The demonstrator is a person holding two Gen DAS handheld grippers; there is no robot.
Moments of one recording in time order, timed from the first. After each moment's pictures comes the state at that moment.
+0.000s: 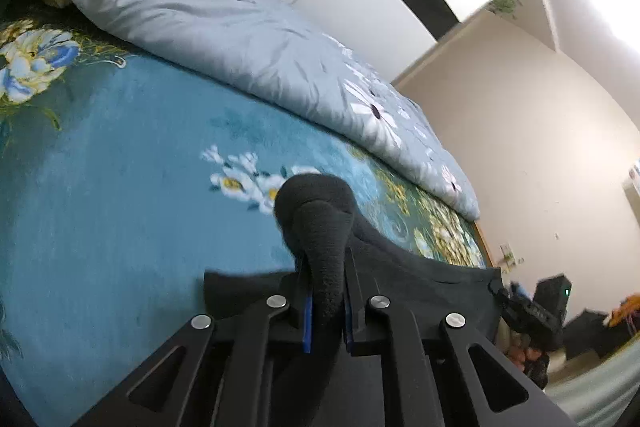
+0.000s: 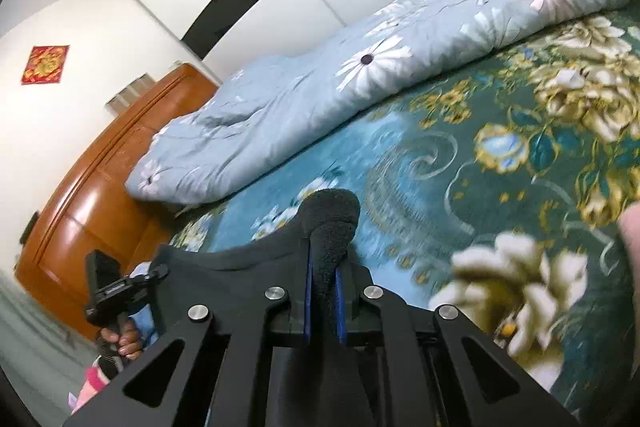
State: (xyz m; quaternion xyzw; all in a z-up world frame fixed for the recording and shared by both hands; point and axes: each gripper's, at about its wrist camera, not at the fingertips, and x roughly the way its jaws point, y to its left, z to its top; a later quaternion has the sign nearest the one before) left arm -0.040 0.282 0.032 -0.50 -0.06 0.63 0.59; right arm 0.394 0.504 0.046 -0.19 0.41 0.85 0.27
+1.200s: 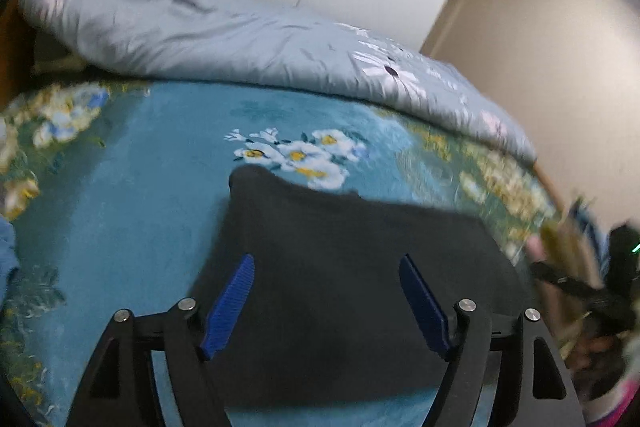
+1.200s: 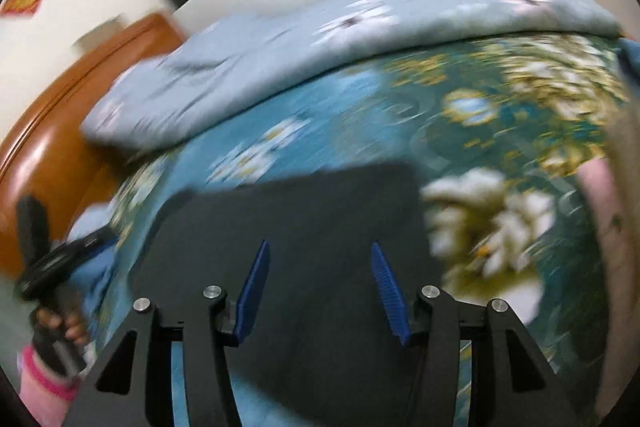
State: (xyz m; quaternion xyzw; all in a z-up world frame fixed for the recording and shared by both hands) left arm 0.089 0.240 0.041 -0.40 0.12 0.72 0.55; right arm 0.374 0.395 0.033 -0.30 0.33 0.85 0.28
